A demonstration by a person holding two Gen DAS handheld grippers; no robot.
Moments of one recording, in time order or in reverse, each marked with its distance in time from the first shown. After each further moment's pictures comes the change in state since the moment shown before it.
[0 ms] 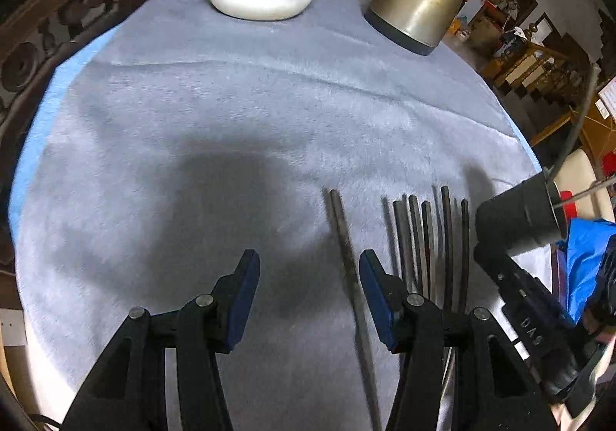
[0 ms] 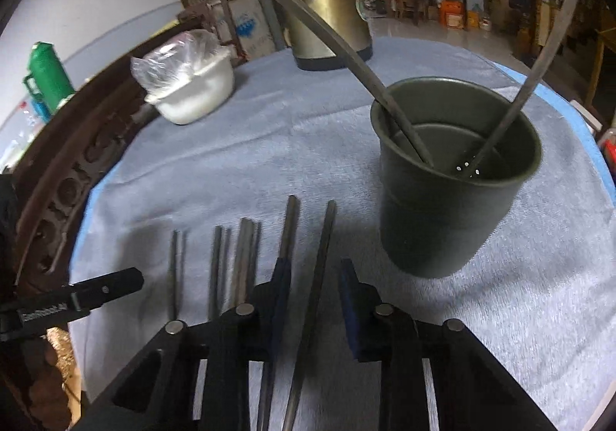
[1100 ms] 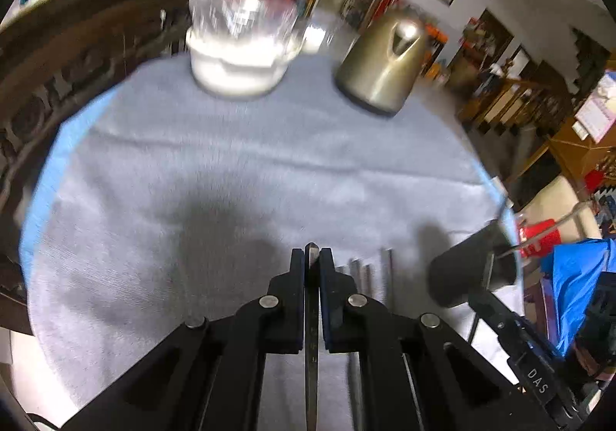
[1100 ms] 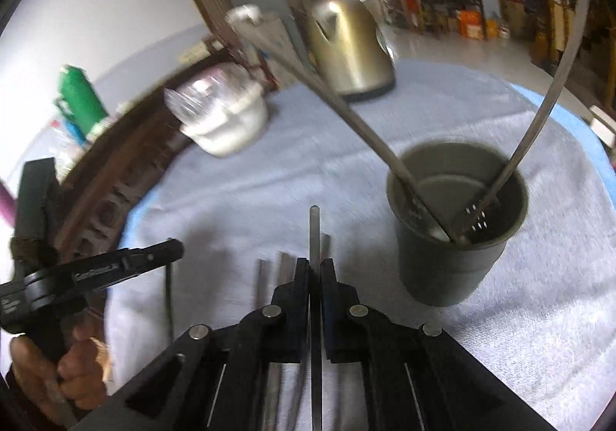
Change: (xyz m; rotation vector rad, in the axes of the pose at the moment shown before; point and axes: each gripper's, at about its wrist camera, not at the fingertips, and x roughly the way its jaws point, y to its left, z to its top) left arm -0.069 -0.023 0.012 0.019 -0.242 -0.066; right arm -0.056 -0.008 0.008 0.001 -0.140 0.228
